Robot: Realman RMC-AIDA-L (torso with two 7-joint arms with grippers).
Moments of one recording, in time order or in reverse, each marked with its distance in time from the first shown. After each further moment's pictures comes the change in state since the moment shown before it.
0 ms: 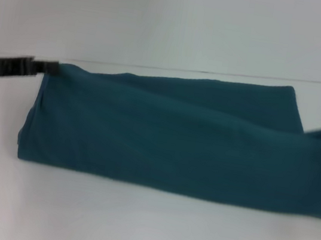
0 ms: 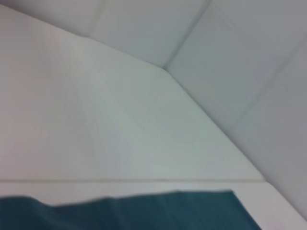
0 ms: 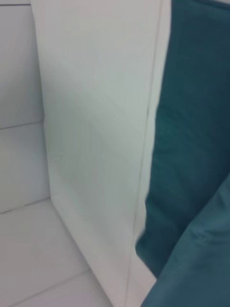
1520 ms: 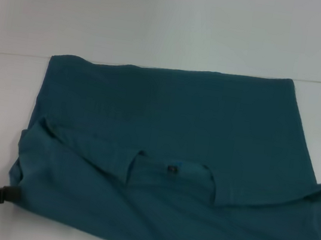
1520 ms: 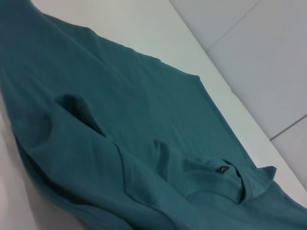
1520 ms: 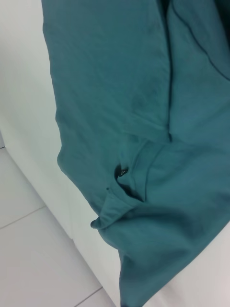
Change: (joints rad) left arm 0.382 -0.086 0.124 0.191 -0.037 0.311 0.039; right arm -0.366 0.098 -0.063 -0.033 0.062 -0.264 -0.213
